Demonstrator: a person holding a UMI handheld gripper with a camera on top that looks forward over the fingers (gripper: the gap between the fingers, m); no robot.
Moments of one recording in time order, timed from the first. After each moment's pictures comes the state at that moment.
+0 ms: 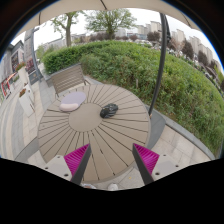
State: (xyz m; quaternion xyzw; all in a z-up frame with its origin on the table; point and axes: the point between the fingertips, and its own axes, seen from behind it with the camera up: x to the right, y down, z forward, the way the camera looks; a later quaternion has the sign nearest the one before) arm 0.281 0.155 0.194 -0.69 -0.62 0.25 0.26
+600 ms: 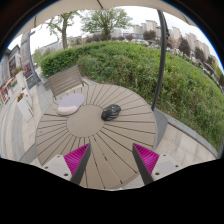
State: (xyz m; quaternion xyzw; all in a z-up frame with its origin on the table) arm 0.240 0.139 0.158 -0.71 -0.60 0.26 0.26
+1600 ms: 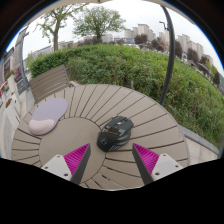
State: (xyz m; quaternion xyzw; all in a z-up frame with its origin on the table) arm 0.018 0.141 0.009 -0.72 -0.57 0.25 0.31
